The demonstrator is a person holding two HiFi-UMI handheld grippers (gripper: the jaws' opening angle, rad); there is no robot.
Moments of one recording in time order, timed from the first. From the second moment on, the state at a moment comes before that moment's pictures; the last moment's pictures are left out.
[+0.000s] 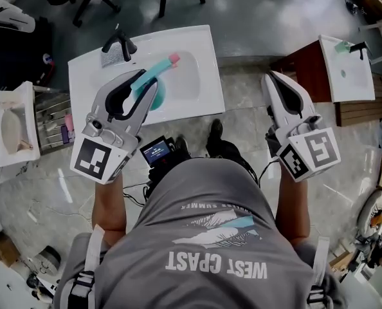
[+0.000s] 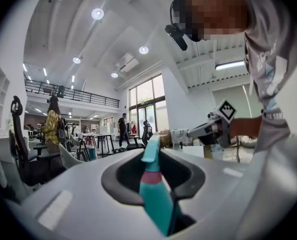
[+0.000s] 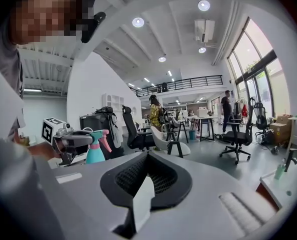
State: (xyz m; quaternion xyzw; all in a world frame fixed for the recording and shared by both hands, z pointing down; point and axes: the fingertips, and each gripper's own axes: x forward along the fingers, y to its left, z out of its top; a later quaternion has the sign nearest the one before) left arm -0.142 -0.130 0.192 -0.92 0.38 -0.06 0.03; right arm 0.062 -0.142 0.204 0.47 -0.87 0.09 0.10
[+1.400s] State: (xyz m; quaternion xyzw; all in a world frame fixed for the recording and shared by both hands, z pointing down) left arm -0.104 -0.215 0.258 -0.91 0.40 -0.08 -0.01; right arm 0.095 -0.192 0.271 0.46 -0.87 0.15 0.12
